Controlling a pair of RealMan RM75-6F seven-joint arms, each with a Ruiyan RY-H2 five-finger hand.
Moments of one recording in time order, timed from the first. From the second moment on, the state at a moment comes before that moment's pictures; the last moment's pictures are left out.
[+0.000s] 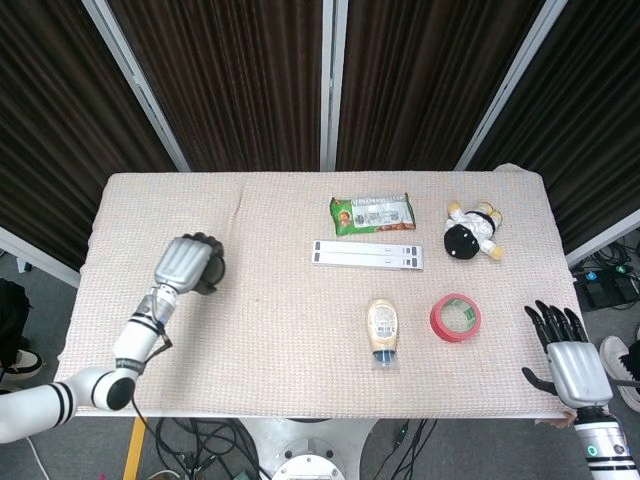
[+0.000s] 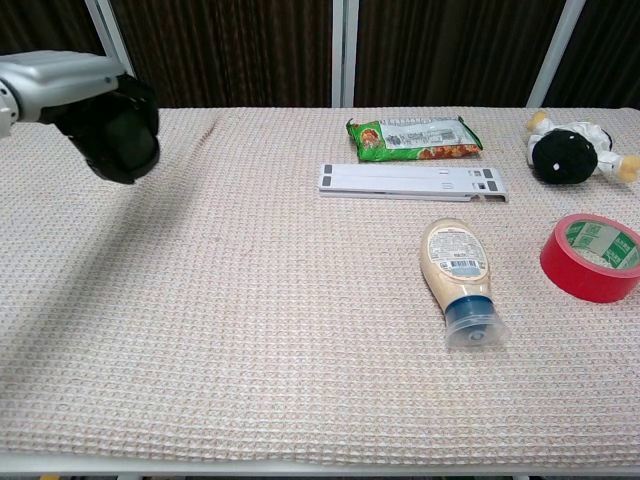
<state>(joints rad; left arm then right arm) -0.74 -1.45 -0.17 -1.39 1.03 0.94 0.37 0.09 -1.19 0.00 -1.49 -1.53 1.40 -0.05</state>
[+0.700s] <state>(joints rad) -0.72 -1.62 -0.15 -1.33 1.05 0.91 0.28 0.11 -1.17 0.01 -1.55 -1.55 1.40 -0.06</state>
